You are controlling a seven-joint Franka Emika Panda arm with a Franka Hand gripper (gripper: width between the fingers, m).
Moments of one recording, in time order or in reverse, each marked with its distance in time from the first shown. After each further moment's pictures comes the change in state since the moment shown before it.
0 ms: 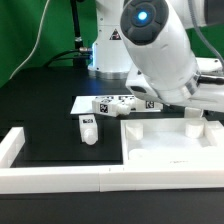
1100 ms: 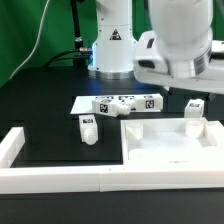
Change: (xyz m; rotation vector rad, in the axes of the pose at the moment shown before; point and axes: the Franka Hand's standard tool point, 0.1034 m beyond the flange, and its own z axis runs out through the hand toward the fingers) arm -0.014 0.005 -0.036 -0.075 0.079 -0.045
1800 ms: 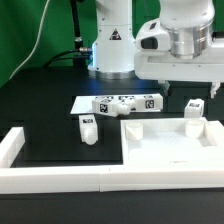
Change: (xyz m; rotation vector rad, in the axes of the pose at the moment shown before) arm -0.002 -0.007 -0.007 -0.029 0.325 -0.047
